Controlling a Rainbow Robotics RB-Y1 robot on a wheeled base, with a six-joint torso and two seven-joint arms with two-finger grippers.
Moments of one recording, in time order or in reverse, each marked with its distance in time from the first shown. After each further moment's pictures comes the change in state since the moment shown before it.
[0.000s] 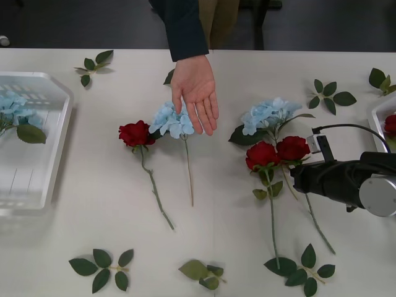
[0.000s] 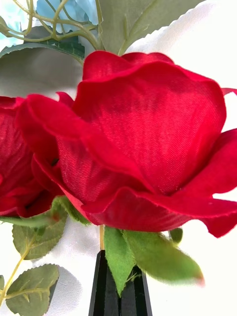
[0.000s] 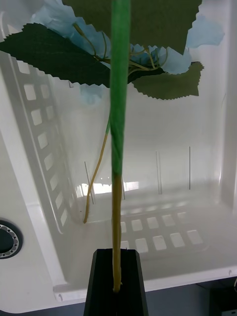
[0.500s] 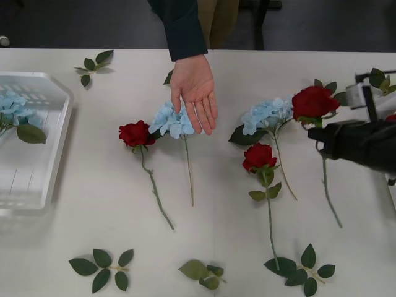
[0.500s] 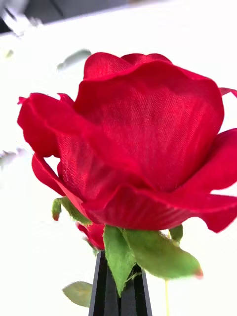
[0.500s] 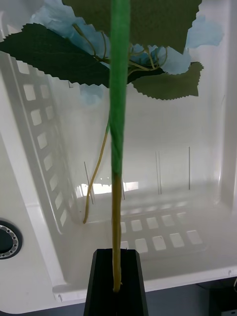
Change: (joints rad) right arm 0.098 -0.041 -0.369 -0.394 -0.237 0.224 0.000; left arm 0.000 -0.001 0.000 0.000 0.001 0.000 0.000
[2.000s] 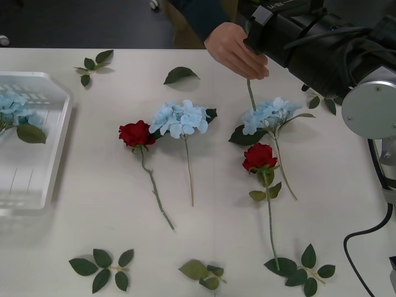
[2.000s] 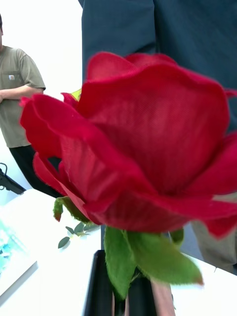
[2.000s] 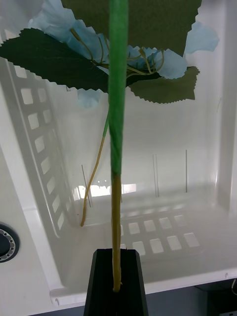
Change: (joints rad) right arm -0.440 0.353 0.174 0.000 0.366 -0.309 0.026; left arm 0.000 0.000 0.005 0.000 0.009 0.000 0.000
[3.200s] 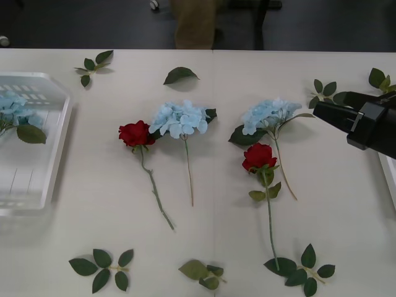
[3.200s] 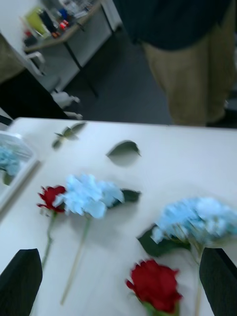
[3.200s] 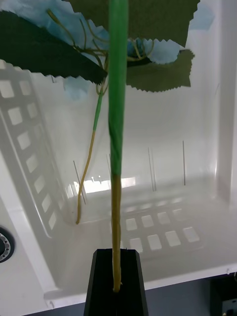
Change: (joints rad) right arm 0.588 -0.194 -0.438 -0.345 -0.396 0.348 0.000; left arm 0.000 -0.037 0.000 0.006 -0.042 0.023 -0.022
